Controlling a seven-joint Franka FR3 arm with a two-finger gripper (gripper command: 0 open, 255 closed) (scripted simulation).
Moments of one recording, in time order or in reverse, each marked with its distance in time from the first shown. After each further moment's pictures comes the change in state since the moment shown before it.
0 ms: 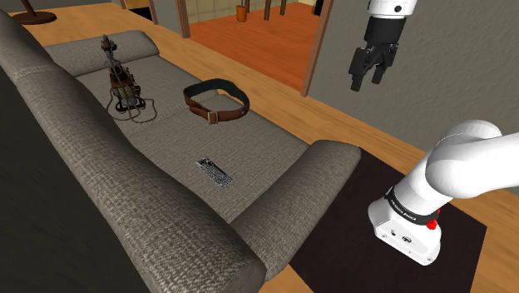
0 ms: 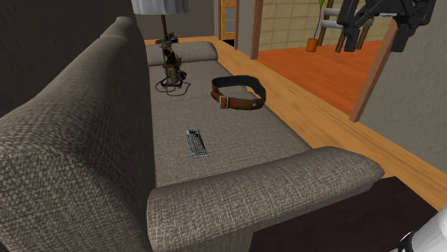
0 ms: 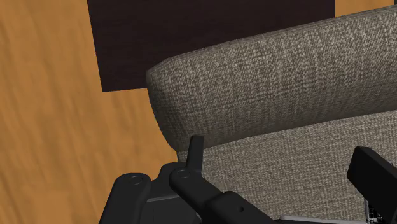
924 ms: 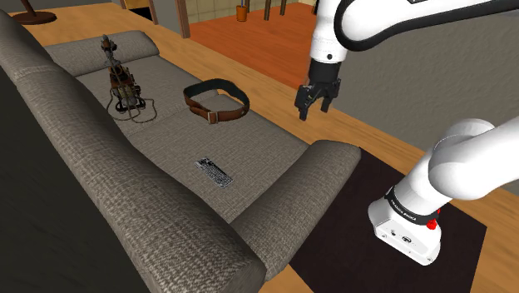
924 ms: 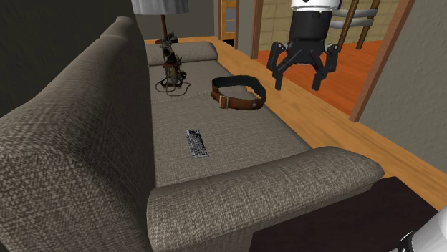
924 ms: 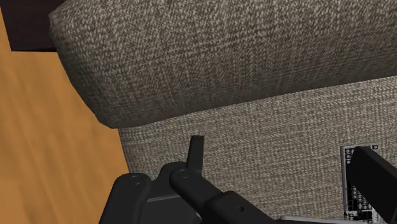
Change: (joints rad) arm 0.072 0.267 0.155 -0.078 0.117 0.399 0.127
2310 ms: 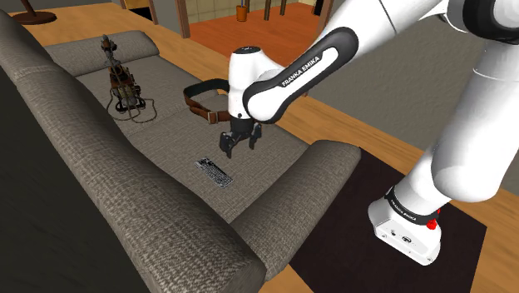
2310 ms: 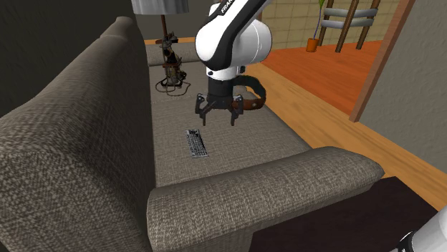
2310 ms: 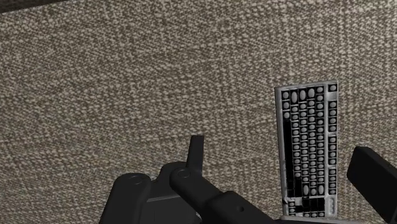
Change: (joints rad) arm 0.105 0.774 0.159 0.333 -0.155 0.527 0.305
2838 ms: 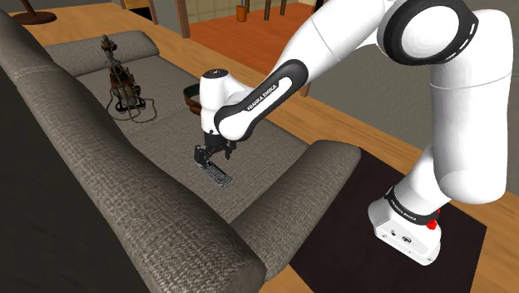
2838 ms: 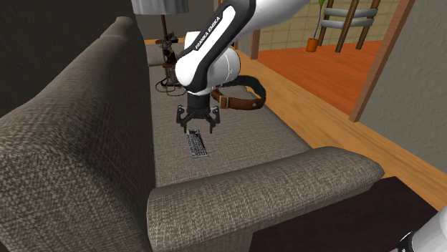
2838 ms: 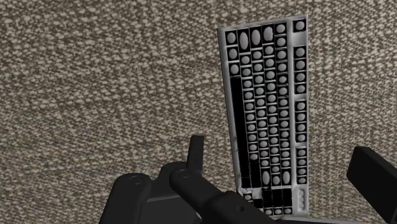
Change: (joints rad) arm 0.109 0.319 -0.049 0.297 -0.116 0.045 0.105
